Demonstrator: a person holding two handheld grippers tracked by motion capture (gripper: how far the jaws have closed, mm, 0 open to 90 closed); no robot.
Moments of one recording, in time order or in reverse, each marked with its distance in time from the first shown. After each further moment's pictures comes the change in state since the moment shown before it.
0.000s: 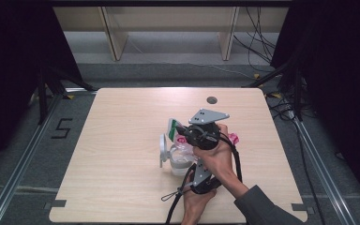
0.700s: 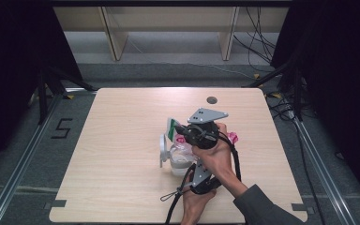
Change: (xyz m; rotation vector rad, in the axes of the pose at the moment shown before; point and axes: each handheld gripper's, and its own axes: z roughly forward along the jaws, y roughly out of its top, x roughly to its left) left arm -0.001 0.003 -0.002 -0.017 -0.017 0.008; right arm 0.002 0.004 0.001 0.008 0.004 -0.004
